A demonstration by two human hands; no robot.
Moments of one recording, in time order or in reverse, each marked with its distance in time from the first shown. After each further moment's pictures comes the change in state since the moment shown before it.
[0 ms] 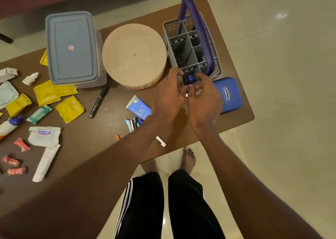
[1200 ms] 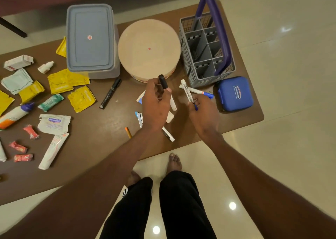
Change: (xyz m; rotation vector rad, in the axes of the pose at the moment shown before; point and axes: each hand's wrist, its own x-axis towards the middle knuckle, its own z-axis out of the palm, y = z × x) left_hand -0.060 -0.044 -0.034 -0.392 0.272 -0.305; right_hand -0.036 0.045 0.035 -0.117 -0.317 -0.136
